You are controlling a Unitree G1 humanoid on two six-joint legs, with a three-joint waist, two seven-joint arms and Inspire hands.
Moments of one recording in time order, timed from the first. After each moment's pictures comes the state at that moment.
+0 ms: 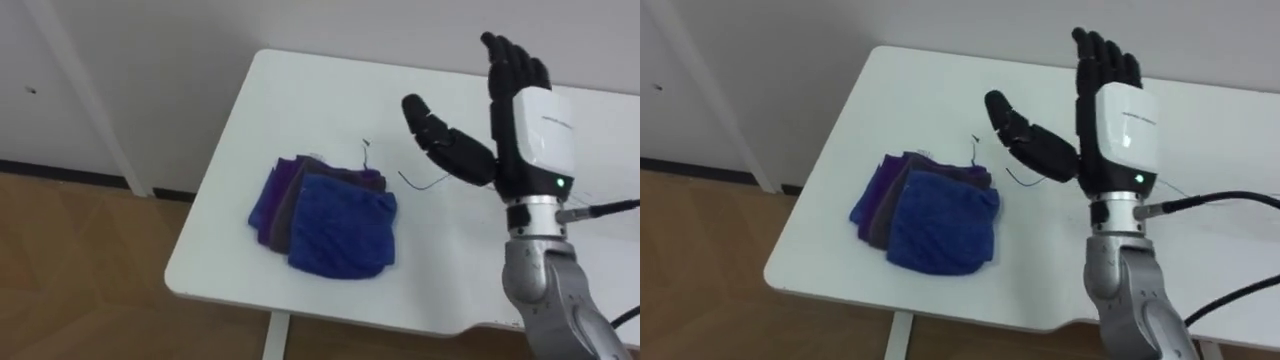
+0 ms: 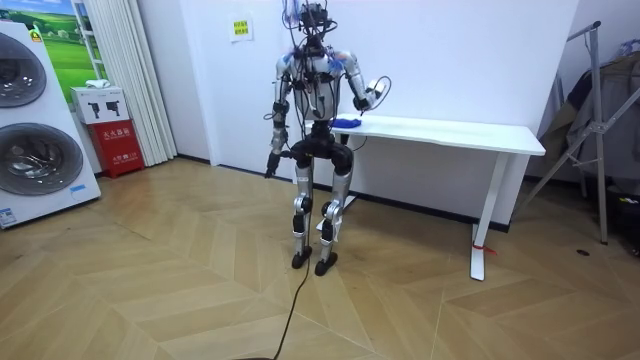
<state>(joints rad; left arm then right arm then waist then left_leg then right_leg) 0.25 0.21 0.09 1.08 0.23 0.05 0.25 -0.03 -0.35 0.18 0.06 -0.82 -0.02 -0.41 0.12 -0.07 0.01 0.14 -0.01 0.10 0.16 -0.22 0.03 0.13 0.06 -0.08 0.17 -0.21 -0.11</state>
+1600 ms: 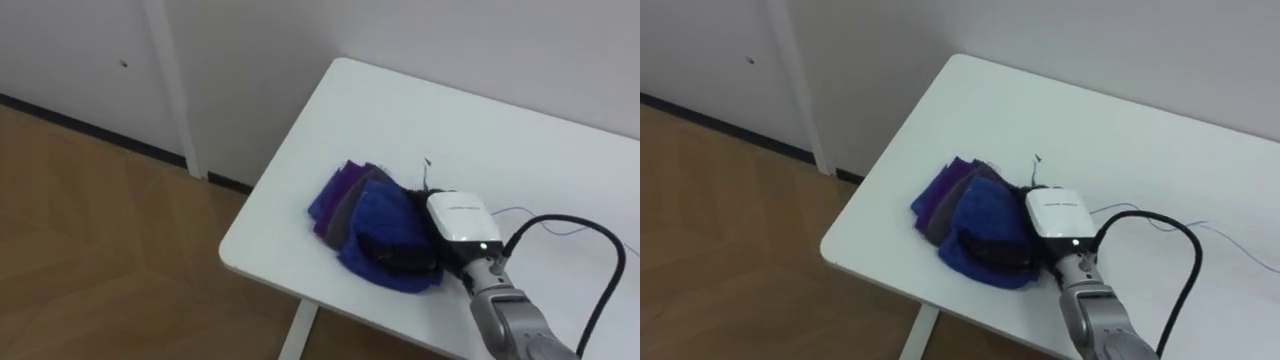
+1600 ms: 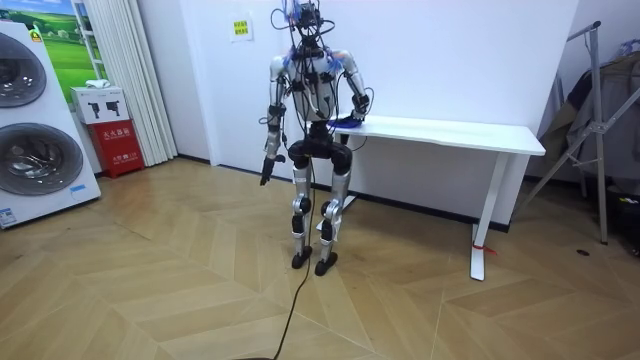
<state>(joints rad) 0.28 0.23 0.09 1.04 0.28 0.08 0.19 -0.02 -0.37 0.36 0.38 -1.02 0.06 -0.28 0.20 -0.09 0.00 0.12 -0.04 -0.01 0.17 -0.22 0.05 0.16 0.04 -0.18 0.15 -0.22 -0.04</state>
